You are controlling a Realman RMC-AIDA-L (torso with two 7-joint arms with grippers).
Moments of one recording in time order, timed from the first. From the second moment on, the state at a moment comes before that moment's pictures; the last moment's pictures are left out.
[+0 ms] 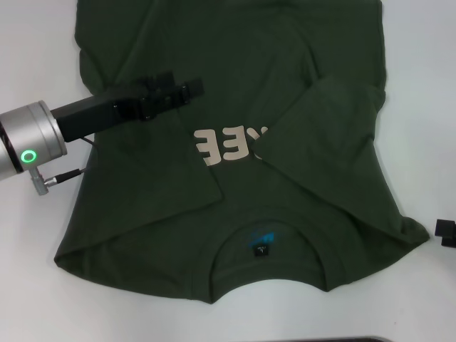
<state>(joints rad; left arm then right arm) -0.55 -2.16 0.55 0.49 1.91 1.44 -1.56 0.27 1.91 -0.19 -0.53 -2.49 -1.77 2.04</state>
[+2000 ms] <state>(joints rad) -0.56 -2.16 0.55 0.49 1.91 1.43 -1.56 0.34 1.95 -0.27 -0.52 -2.51 -1.71 2.06</state>
